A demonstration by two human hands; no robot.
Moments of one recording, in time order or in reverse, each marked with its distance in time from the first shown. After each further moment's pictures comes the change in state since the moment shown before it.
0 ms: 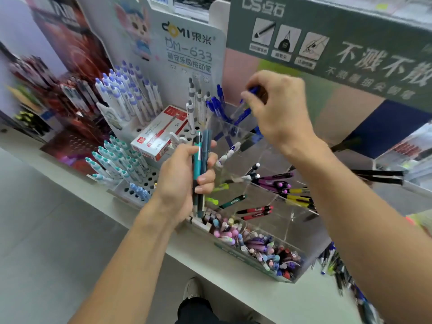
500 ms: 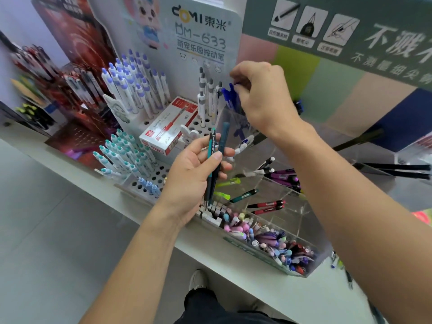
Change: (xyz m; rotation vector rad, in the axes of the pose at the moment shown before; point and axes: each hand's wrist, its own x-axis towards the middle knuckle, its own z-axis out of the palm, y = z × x) left_hand -0.004 -0.007 -0.018 0.271 0.039 0.157; right_hand 0.017 -0.029 0.038 -0.024 -0.115 0.081
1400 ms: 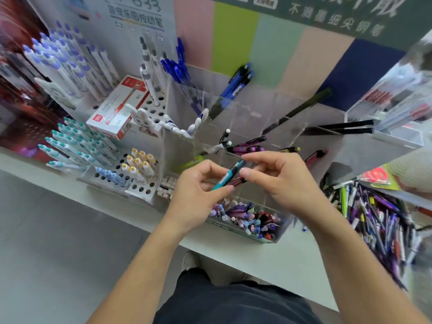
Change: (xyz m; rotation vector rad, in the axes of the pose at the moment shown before) left_hand -0.024 -0.082 0.040 0.426 -0.166 -0.044; right_hand -0.189 0.093 -0.039 0.533 -0.304 0.466
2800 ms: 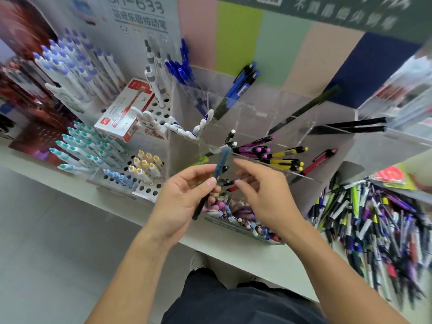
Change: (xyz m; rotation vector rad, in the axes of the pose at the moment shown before) left_hand -0.015 0.005 -0.020 -0.485 0.056 -0.159; right_hand 0.001 0.022 0.048 -0.261 0.122 -0.101
